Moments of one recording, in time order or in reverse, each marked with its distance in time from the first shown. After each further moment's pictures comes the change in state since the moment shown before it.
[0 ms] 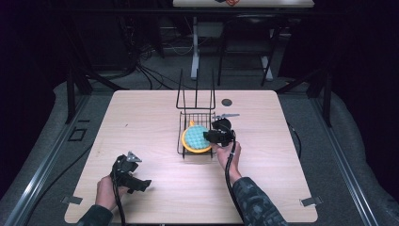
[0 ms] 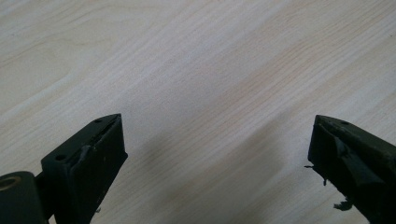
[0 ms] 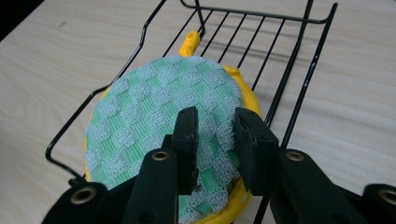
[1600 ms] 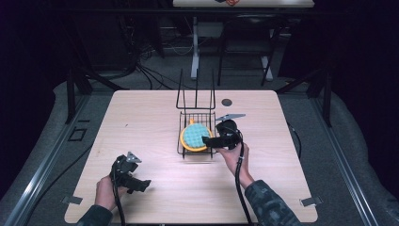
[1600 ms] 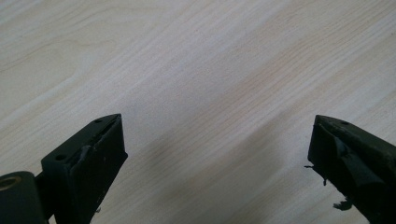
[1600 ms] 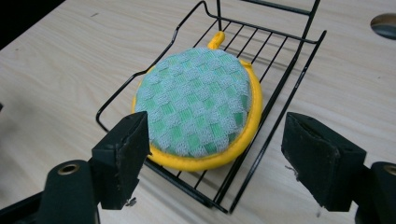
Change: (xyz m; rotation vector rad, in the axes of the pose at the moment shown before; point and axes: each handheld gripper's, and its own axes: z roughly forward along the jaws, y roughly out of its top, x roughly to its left) left arm -0.001 0.000 -0.003 0.000 0.012 0.008; right arm 0.010 0.001 -0.050 -0.013 0.025 -0.129
